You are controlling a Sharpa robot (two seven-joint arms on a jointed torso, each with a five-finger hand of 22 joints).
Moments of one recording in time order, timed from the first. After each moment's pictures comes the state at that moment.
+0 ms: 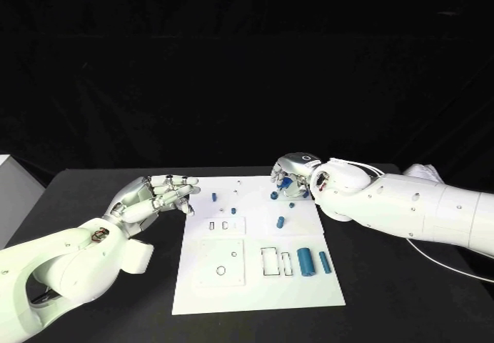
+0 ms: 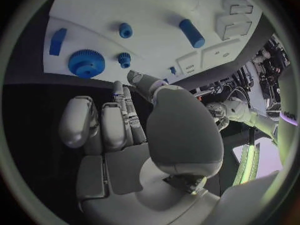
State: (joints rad) left arm 1.16 -1.01 -0.01 1.74 -0.11 -0.20 0.41; left_hand 1.37 -0.19 0.53 0.10 0.08 0.88 0.20 0.24 0.17 1.13 0.14 0.07 0.07 1.16 0.06 0.62 0.60 0.17 0.97 0.15 0.74 0.46; right arm 1.32 -0.72 -0.15 1.29 -1.57 -0.33 -0.13; right_hand 1.30 -0.25 0.58 -0.02 0.13 1.04 0.15 0.14 0.26 1.19 0.09 0.06 0.10 1.47 -0.01 1.28 1.13 0.09 1.43 0.09 1.23 1.09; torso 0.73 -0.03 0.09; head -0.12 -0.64
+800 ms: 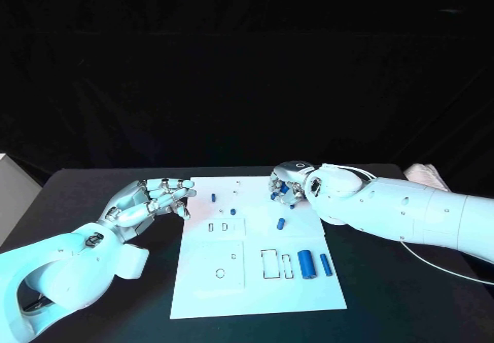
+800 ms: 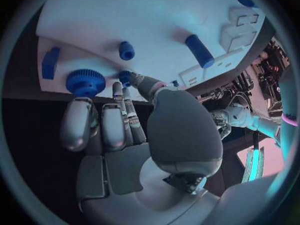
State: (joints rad) left arm 1.16 -1.01 -0.01 1.74 -0.11 -0.20 0.41; left_hand 1.35 -0.19 0.53 0.10 0.08 0.87 0.21 0.23 0.18 1.11 0.14 0.07 0.07 1.14 0.07 0.63 0.61 0.17 0.96 0.16 0.76 0.48; right arm 1.31 -0.71 -0.15 1.26 -1.59 -0.26 -0.15; right_hand 1.29 -0.26 0.56 0.00 0.13 1.03 0.15 0.14 0.28 1.15 0.09 0.06 0.09 1.46 0.00 1.31 1.15 0.09 1.43 0.09 1.26 1.13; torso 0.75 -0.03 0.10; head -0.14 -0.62
